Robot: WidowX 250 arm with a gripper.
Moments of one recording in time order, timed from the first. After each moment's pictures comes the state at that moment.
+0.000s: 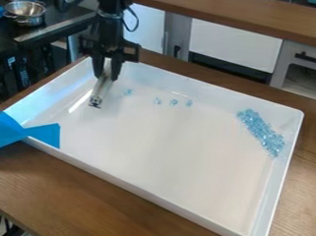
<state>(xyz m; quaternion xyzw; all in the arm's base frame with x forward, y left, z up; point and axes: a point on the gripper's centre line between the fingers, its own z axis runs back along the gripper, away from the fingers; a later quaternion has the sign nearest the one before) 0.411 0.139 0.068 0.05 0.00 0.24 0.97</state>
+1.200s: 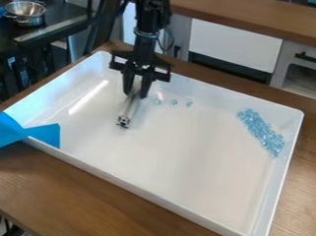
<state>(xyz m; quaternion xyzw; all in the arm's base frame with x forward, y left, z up) 0.420 0.063 0.055 0.05 0.00 0.19 0.98</state>
